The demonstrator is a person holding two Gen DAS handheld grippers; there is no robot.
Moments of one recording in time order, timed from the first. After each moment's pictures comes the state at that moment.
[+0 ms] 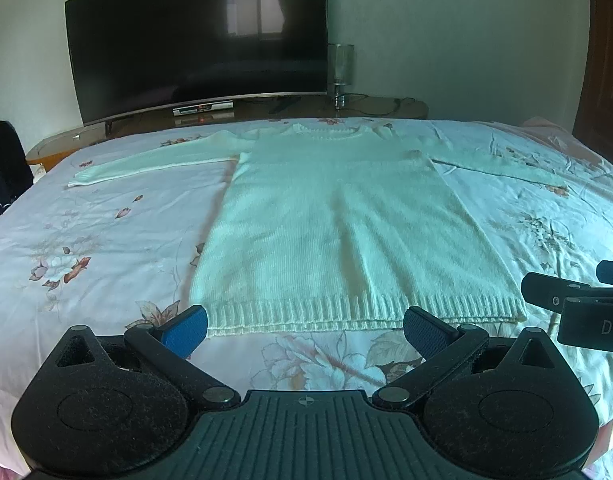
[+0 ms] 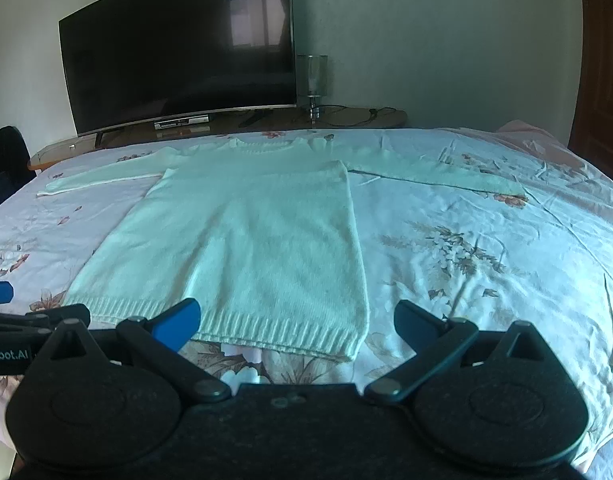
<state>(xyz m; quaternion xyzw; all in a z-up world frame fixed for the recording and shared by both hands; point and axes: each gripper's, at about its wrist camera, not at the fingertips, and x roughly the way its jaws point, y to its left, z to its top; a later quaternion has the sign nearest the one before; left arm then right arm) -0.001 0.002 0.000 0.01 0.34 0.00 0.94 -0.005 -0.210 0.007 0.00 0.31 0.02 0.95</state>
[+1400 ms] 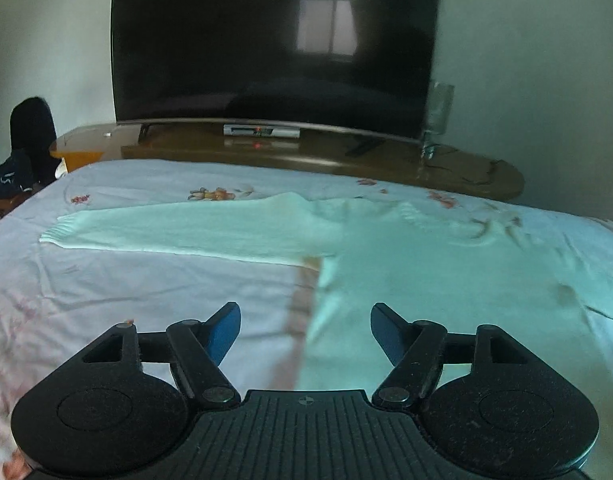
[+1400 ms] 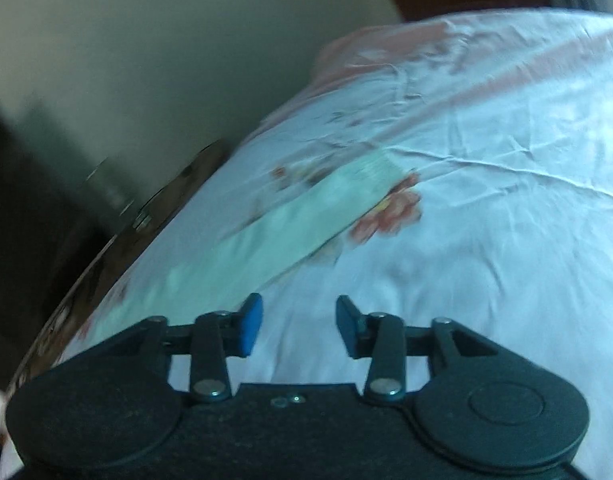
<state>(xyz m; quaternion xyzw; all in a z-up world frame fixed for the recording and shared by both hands) 0.306 0.103 -0.003 -0.03 0.27 0.09 0.96 0.252 -0.504 -0.061 0.35 0.25 -0.18 0.89</state>
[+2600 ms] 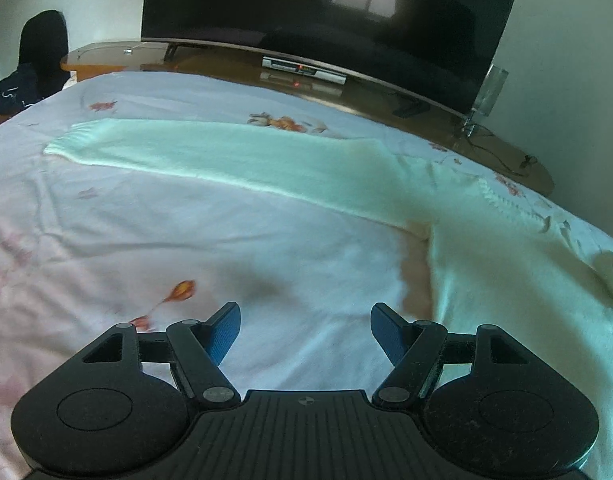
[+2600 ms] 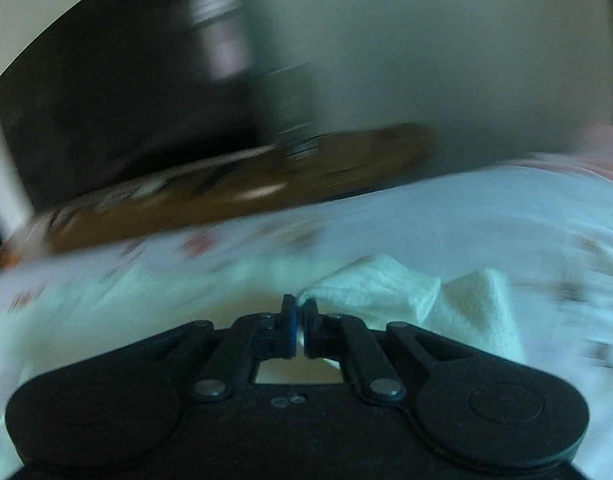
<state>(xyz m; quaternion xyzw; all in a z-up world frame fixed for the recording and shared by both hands) 0.323 0.208 -0.080 -0.14 0.35 0.08 0.92 0.445 -0.257 -0.043 0.07 0.29 0.06 0.95</state>
